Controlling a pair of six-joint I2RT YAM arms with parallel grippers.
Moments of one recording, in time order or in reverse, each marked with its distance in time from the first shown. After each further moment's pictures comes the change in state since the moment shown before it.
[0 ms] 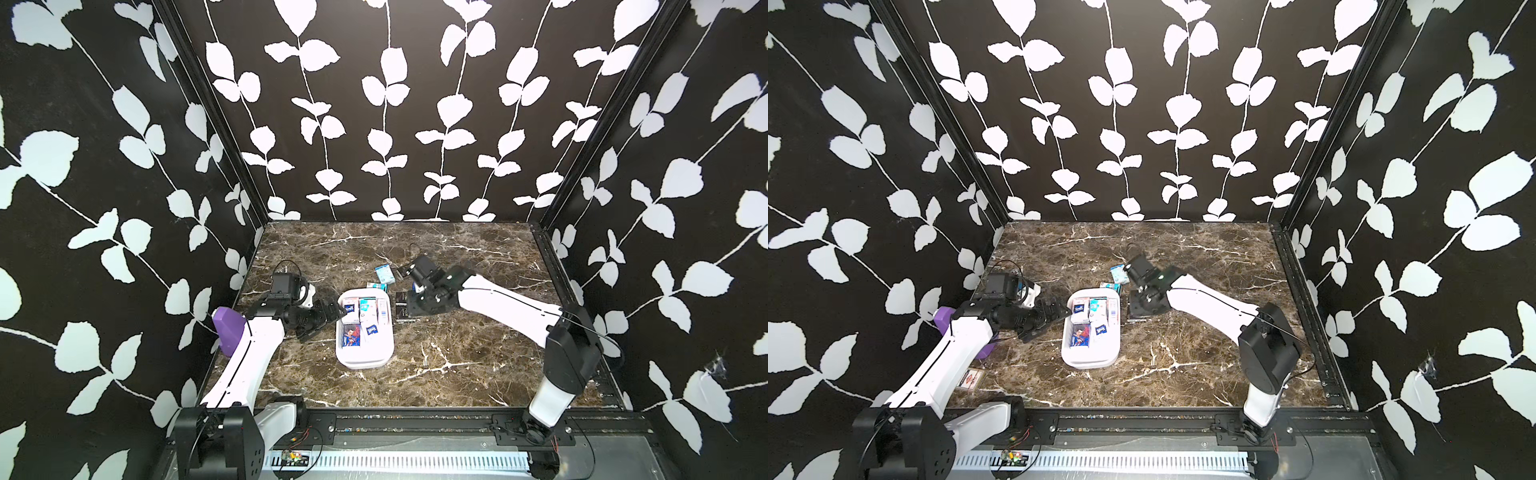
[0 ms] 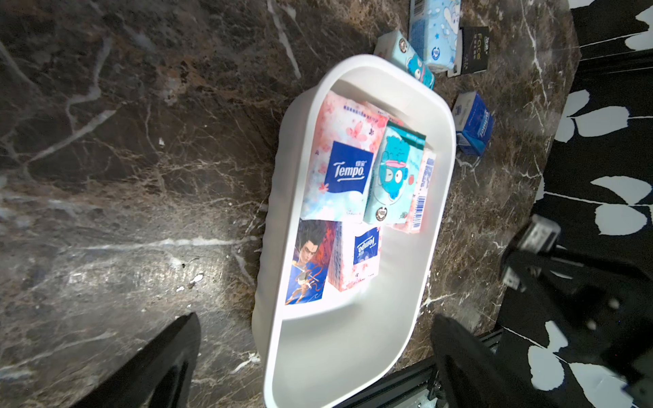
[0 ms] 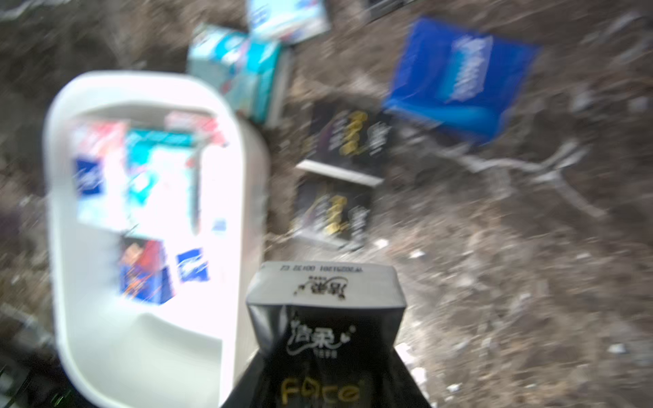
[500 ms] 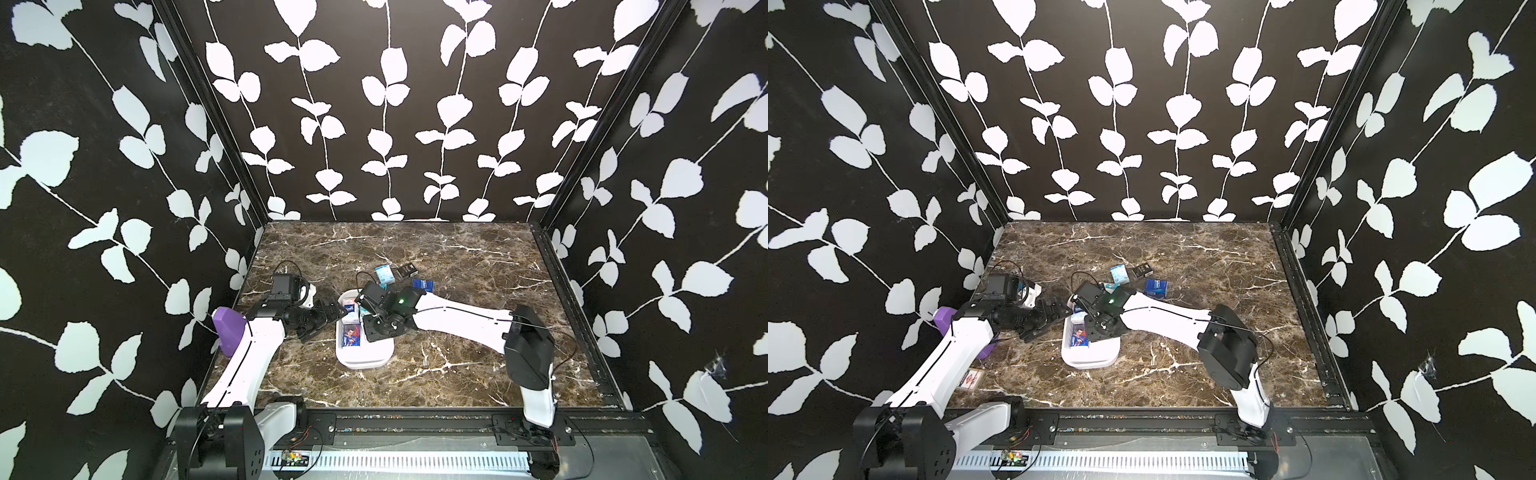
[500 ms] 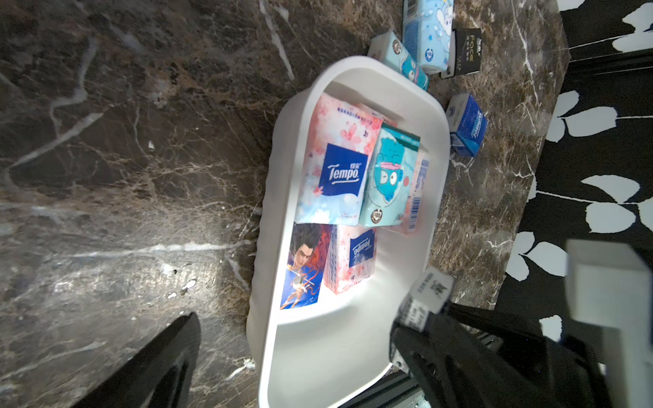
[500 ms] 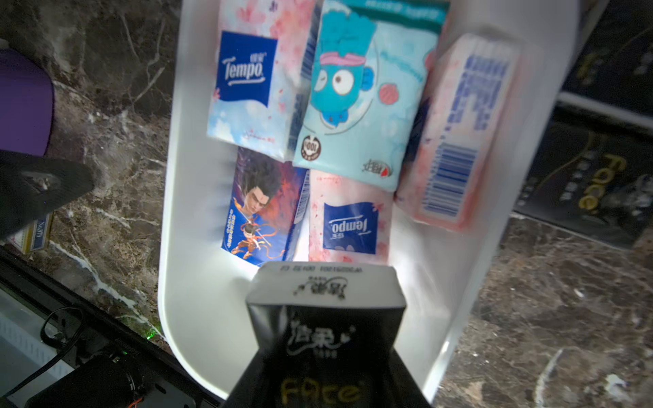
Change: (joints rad) left arm 0.000 -0.002 -0.013 0.027 0.018 -0.003; right arm 0.224 0.253 0.232 -0.002 -0.004 0.140
